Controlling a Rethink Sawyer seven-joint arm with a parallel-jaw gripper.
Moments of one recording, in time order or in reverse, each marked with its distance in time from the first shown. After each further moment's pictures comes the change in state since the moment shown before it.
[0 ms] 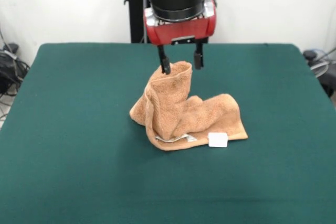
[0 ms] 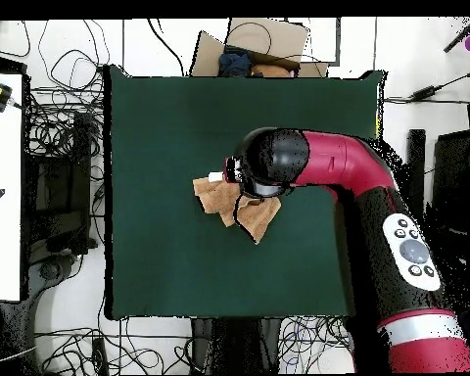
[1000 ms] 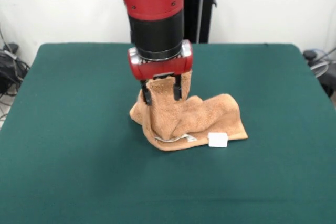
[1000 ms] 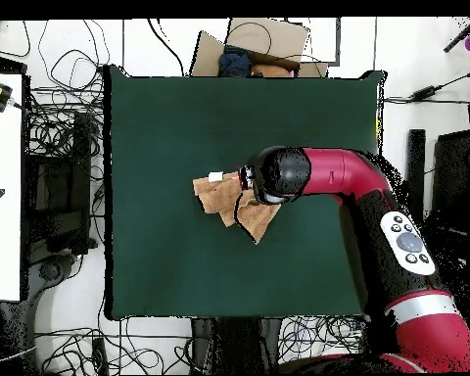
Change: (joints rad) arm -0.064 0.121 0.036 0.001 -0.182 -0.140 0.000
